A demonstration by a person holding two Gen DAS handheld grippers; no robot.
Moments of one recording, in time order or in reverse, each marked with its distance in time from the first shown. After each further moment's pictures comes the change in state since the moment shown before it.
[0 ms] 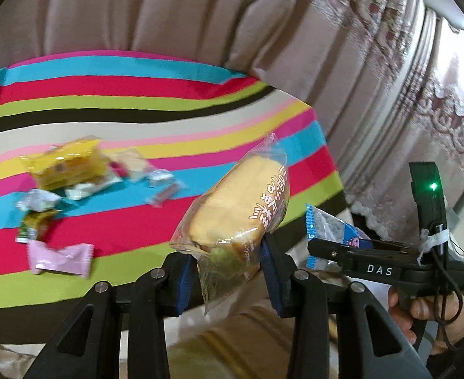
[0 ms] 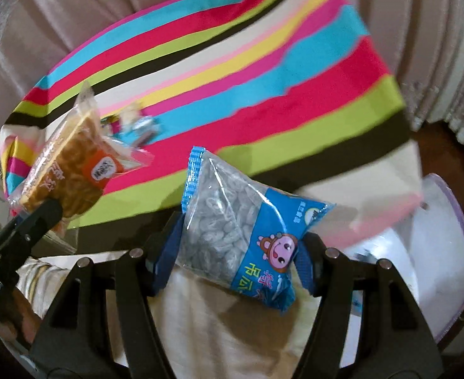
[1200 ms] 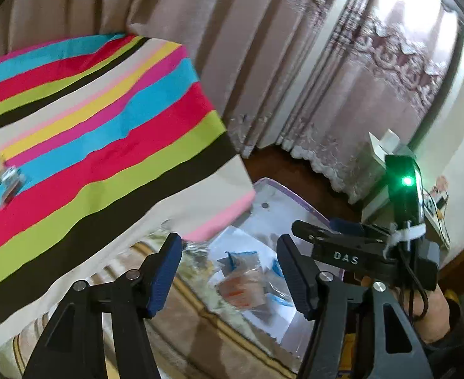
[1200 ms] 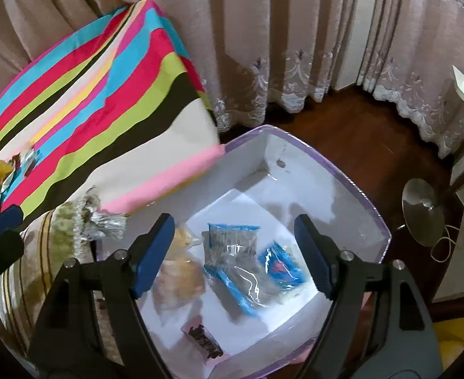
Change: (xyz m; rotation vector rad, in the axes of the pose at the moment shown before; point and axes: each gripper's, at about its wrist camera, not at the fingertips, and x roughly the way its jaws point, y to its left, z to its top) left arm 0.064 -0.162 -0.020 0.159 0.183 -0.216; right arm -0.070 -0.173 -0.054 0.226 -0.046 -0.276
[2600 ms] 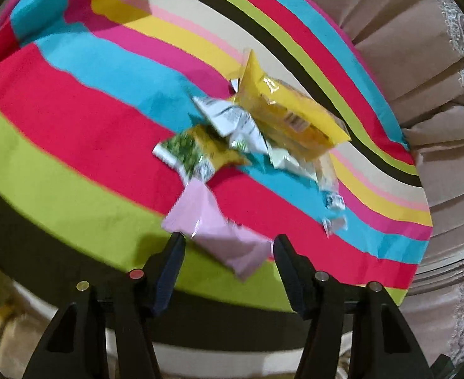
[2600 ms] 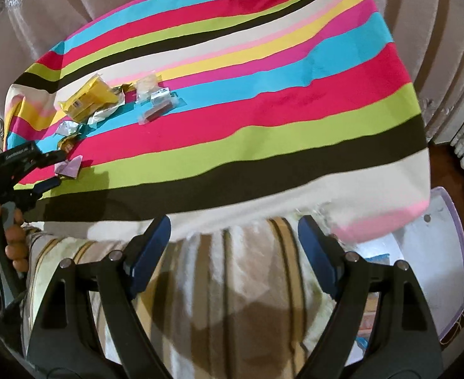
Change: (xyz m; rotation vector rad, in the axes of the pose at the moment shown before) left arm -0.113 0.324 -0.079 -0.975 -0.165 0.434; right arm 0.009 0.219 -0.009 -0.372 0.055 0.299
